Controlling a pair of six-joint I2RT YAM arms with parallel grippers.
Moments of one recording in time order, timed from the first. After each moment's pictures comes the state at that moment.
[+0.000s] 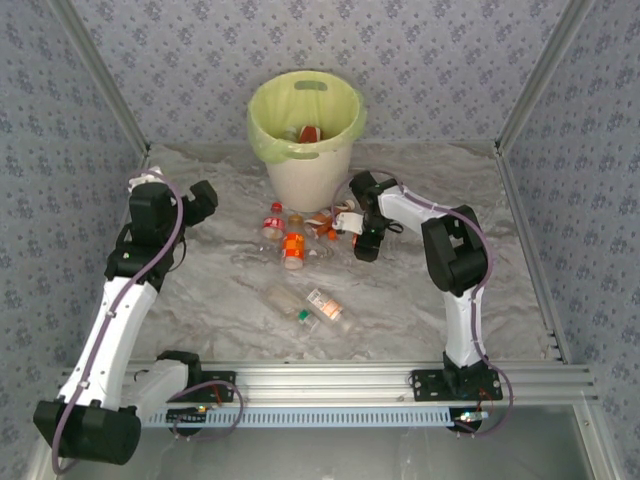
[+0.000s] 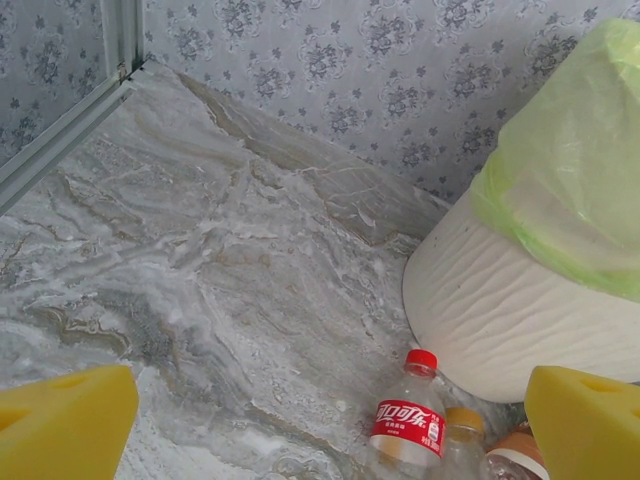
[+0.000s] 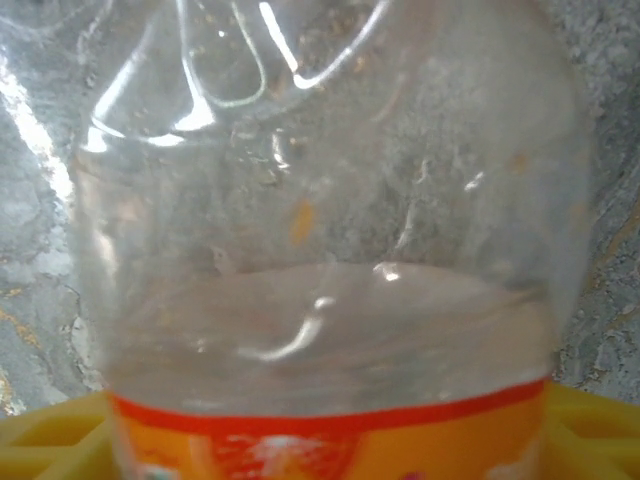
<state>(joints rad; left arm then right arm) -0.15 0.96 1.00 -0.49 -0.17 -0.51 0.45 2.08 1.52 -0.88 -0.01 -0.88</state>
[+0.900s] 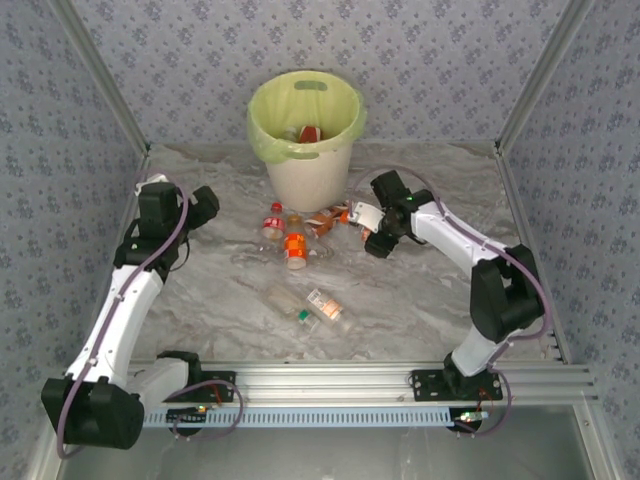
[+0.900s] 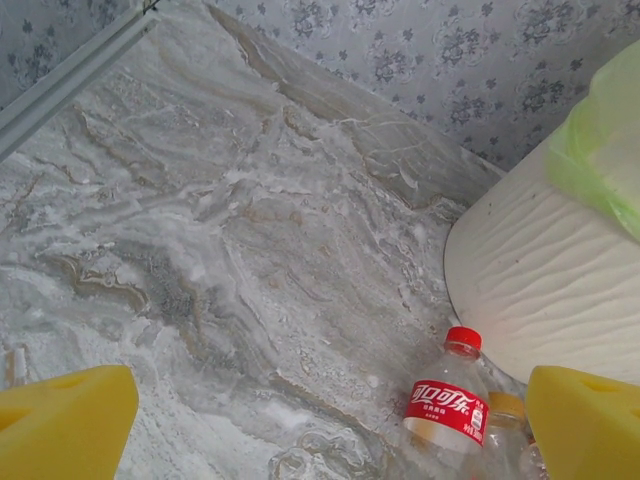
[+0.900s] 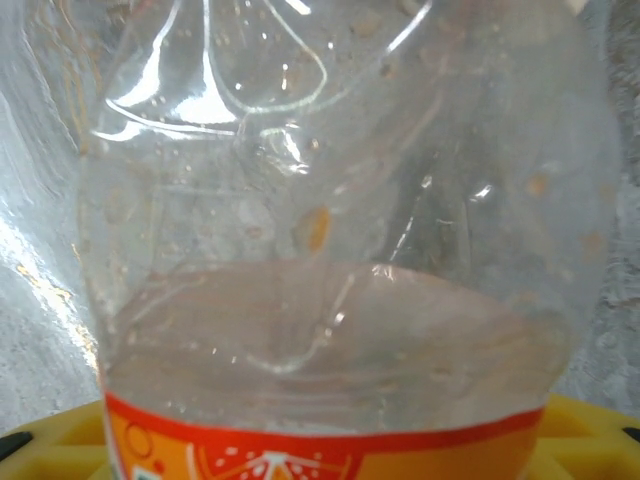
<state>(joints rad) -0.12 1.04 0.96 -0.48 -0.15 -0.55 0.44 1.64 1.25 -0.78 -0.02 -0.69</state>
